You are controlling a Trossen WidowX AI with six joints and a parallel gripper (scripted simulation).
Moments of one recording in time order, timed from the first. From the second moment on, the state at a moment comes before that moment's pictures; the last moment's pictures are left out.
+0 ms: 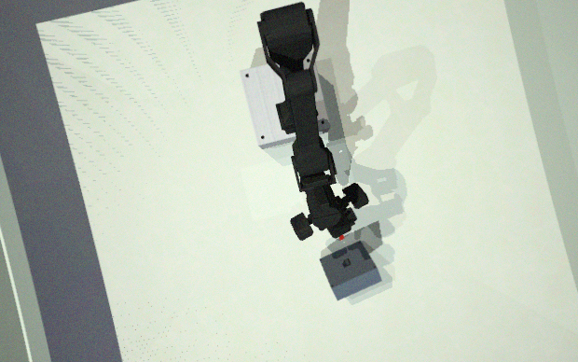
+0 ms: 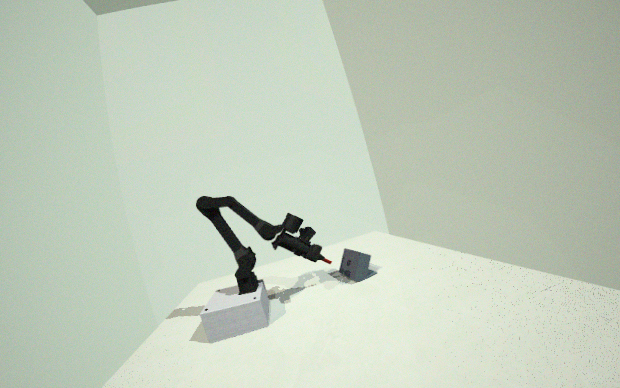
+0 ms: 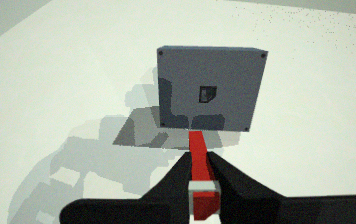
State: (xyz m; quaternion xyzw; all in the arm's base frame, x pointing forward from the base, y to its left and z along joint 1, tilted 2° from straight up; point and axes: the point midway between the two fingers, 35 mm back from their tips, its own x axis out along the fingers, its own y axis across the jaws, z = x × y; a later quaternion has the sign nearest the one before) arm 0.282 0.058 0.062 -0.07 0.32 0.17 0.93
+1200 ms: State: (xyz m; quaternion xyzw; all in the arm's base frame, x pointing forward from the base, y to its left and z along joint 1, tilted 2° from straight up) arm 0.301 0.058 0.061 -0.06 0.28 0.16 0.95
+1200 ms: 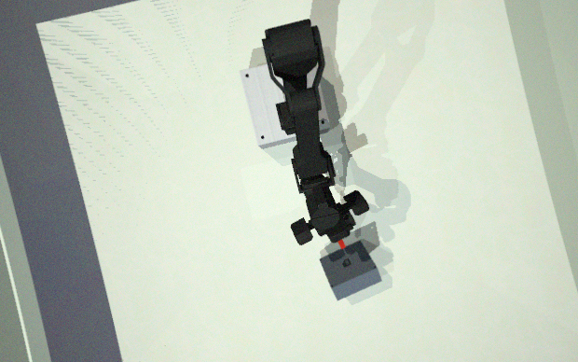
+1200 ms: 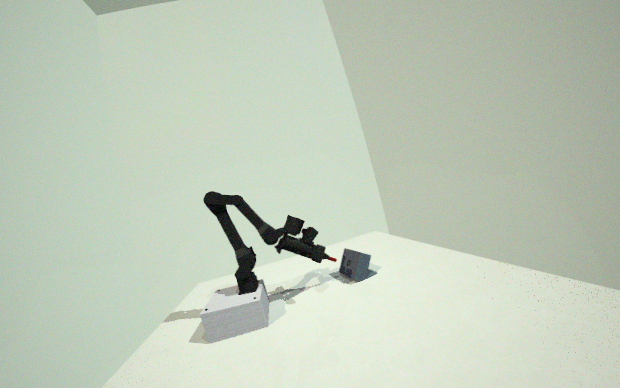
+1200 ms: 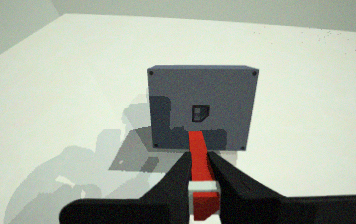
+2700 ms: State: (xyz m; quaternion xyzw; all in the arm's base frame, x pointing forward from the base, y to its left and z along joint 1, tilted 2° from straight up) arm 0.321 0.058 0.051 -0.04 0.24 0.15 0.96
